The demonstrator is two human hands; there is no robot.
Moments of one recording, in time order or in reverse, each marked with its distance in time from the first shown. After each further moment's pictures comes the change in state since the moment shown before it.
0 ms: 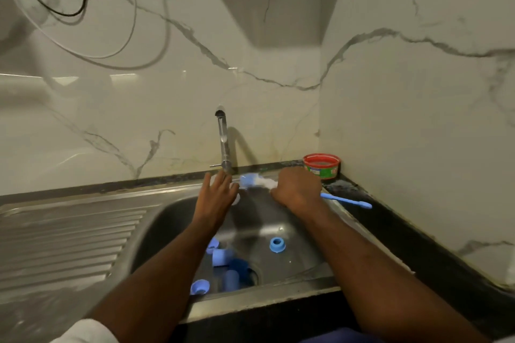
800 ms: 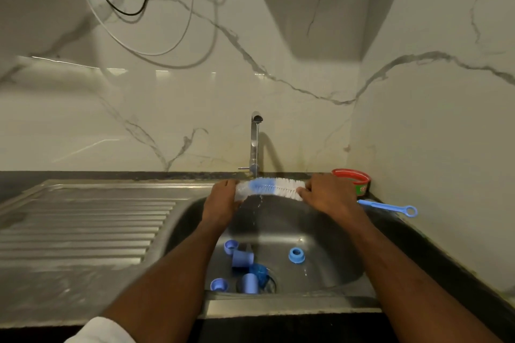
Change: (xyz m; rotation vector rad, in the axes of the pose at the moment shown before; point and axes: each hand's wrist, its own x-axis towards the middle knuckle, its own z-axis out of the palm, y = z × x) left_hand -0.019 -0.034 0.032 -0.901 0.092 -0.440; right_hand 0.014 0.008 -0.009 0.002 -0.042 -0.184
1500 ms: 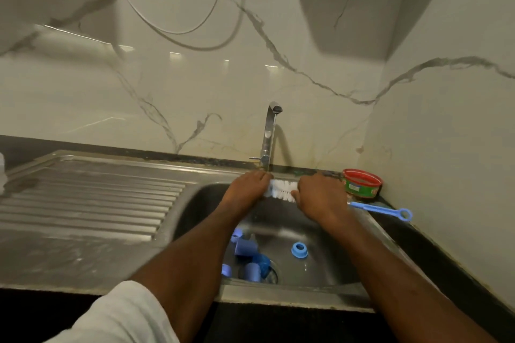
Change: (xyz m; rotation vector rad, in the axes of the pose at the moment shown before) left_hand 0.006 0.022 0.005 0.312 -0.044 0.390; right_hand -0.017 -0.053 0.002 -0.162 0.051 -0.112
